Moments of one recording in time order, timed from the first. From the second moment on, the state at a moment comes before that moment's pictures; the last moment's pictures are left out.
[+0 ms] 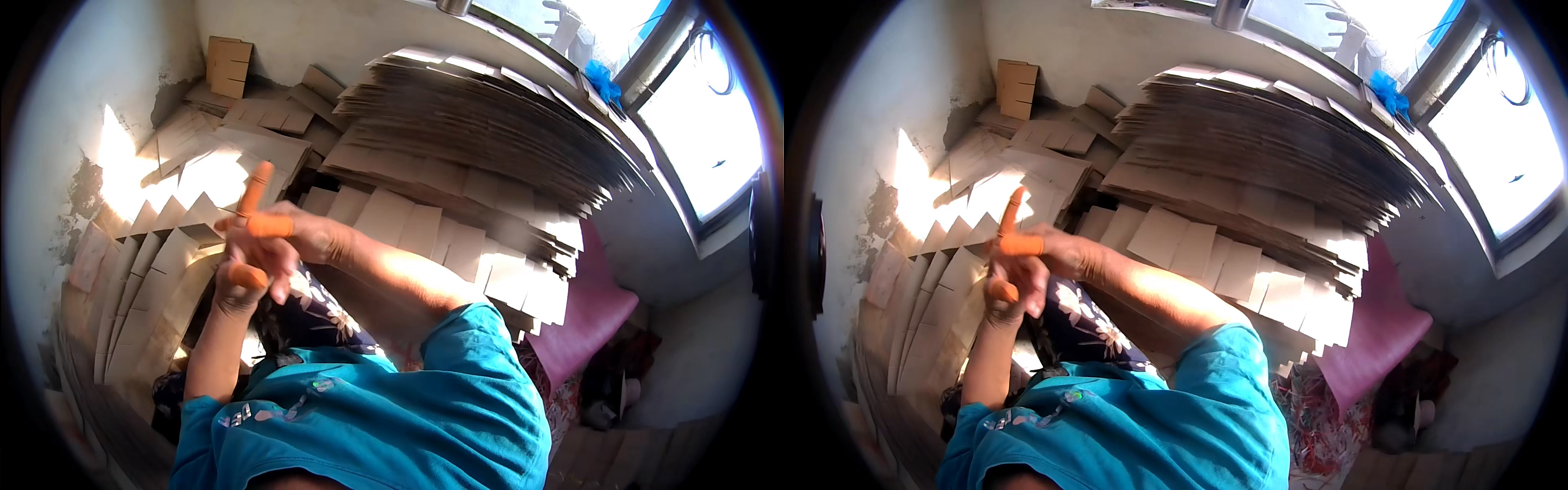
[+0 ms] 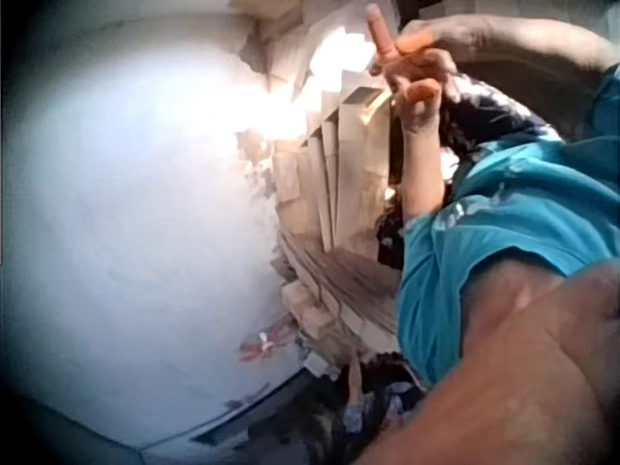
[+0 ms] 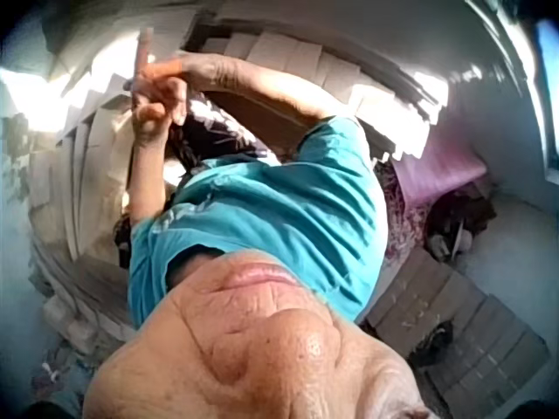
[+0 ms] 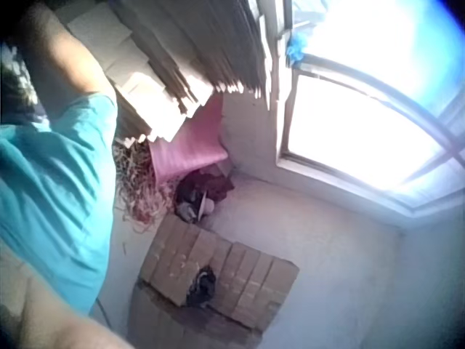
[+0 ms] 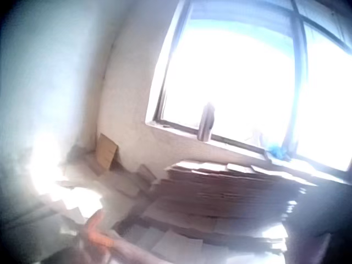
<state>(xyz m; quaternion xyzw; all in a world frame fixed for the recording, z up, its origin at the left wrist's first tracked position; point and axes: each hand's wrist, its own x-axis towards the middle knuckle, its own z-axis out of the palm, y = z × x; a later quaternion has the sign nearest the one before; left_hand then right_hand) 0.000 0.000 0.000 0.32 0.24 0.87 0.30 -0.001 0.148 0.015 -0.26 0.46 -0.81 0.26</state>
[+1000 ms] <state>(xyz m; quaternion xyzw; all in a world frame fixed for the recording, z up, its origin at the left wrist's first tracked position) -0.106 -0.059 0.026 0.18 0.60 0.78 0.04 -0.086 0.647 0.193 0.21 0.52 -0.47 -0.68</state>
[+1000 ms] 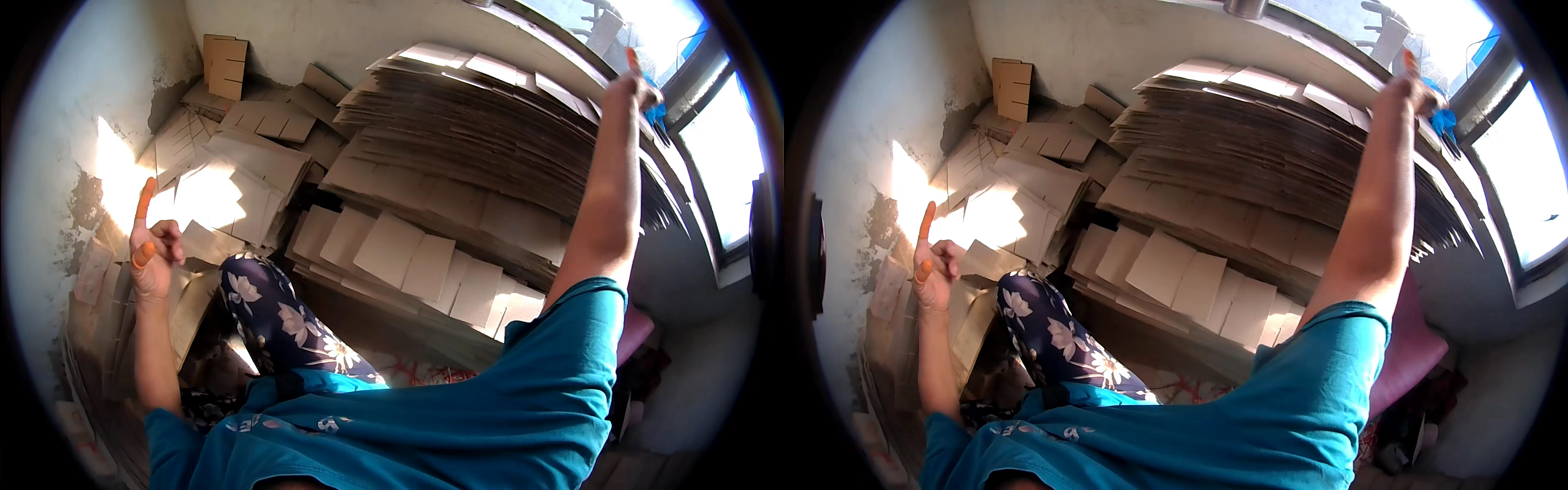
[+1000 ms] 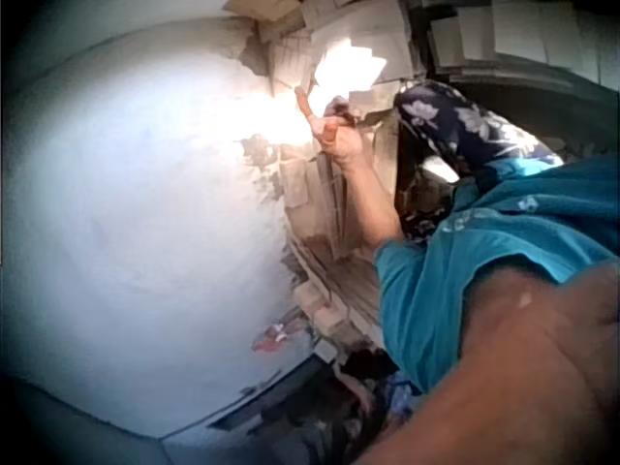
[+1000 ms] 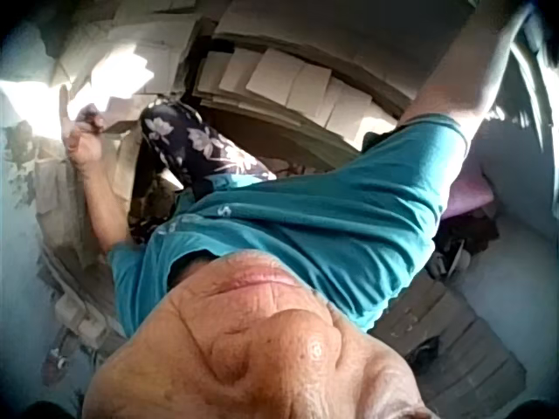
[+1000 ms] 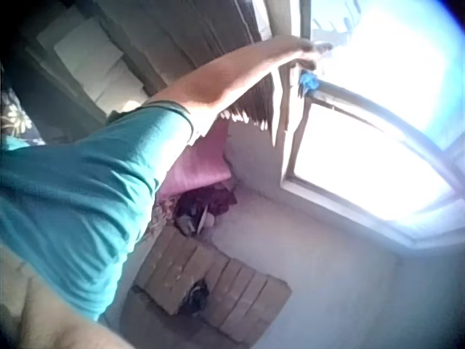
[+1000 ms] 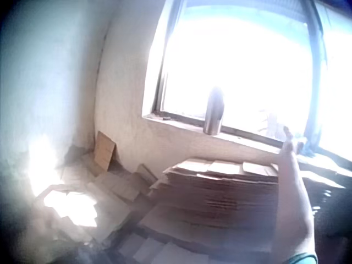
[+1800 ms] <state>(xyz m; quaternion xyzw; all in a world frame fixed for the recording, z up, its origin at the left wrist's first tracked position) -0.123 -0.164 -0.017 0.03 0.68 0.74 0.01 -0.038 0.838 0.150 0.35 0.34 -0.59 -0.64</state>
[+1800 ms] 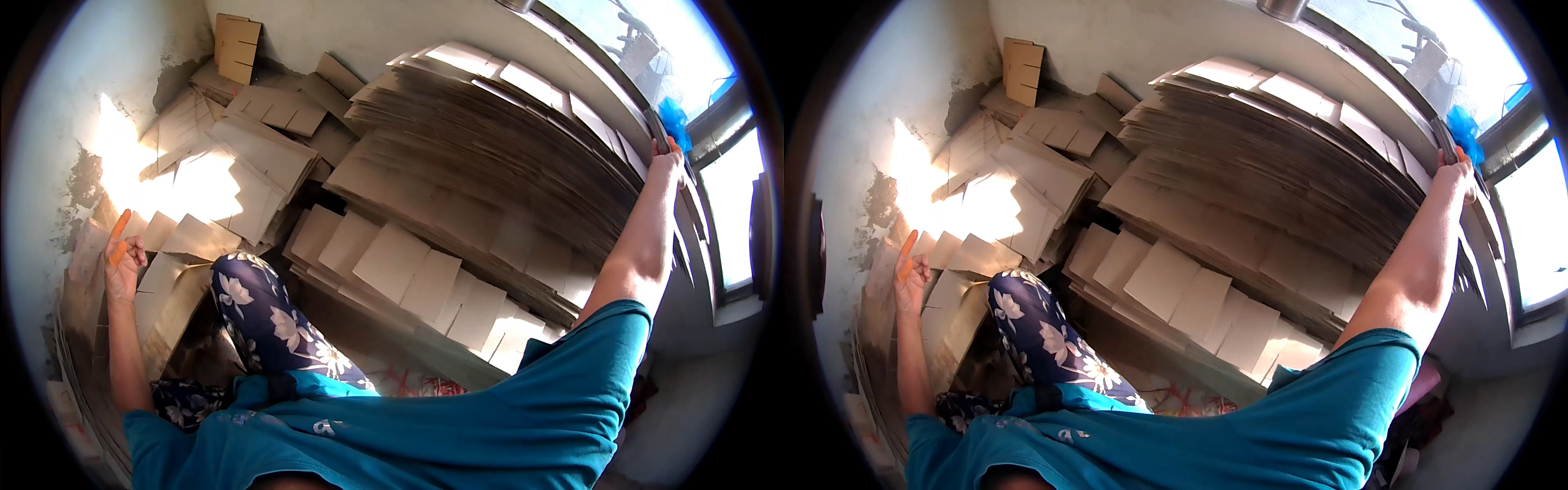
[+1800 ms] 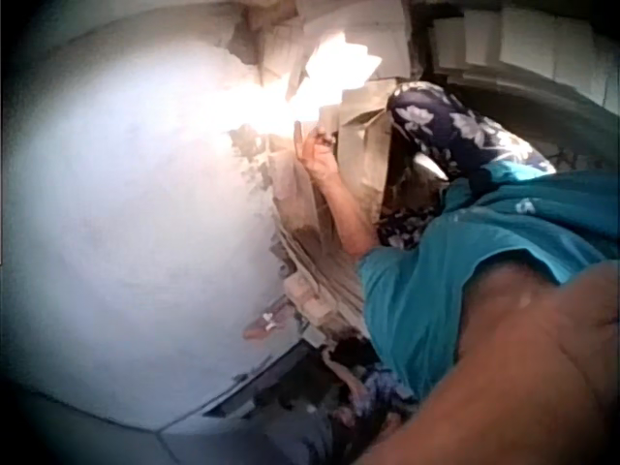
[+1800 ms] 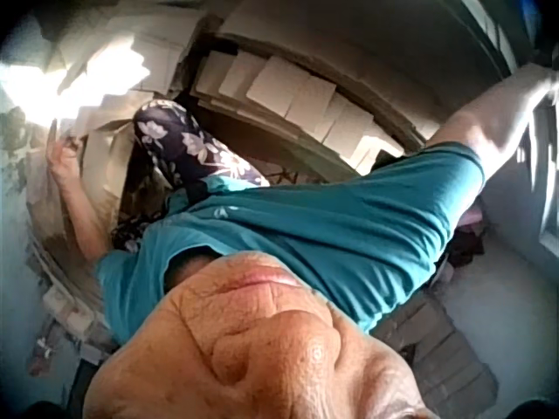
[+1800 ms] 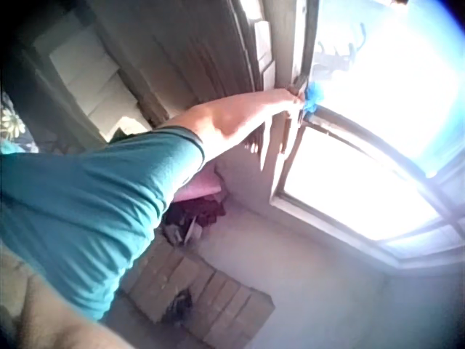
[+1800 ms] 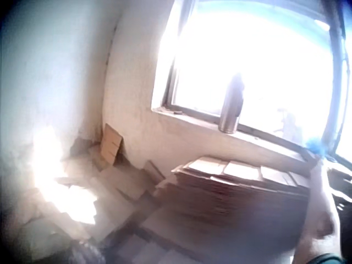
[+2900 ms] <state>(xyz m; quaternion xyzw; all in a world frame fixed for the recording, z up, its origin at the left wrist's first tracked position) -0.089 -0.205 -0.066 0.06 0.59 0.80 0.03 -0.025 0.634 0.198 0.22 0.47 -0.59 -0.62</state>
